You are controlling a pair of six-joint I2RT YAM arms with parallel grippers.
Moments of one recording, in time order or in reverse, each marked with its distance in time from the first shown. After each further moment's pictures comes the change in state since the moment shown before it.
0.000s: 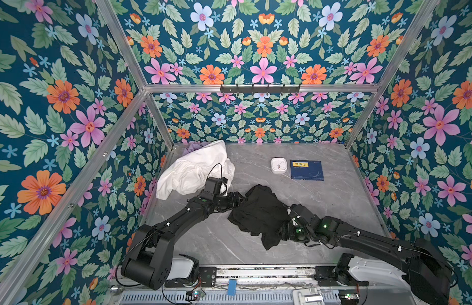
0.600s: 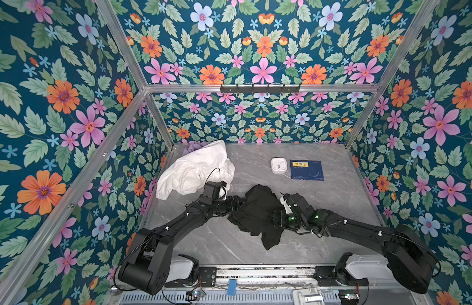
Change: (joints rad) left arm -0.002 -0.047 -0.067 0.047 0.013 -0.029; right arm -0.070 0.213 0.102 0.249 -0.103 -0.058
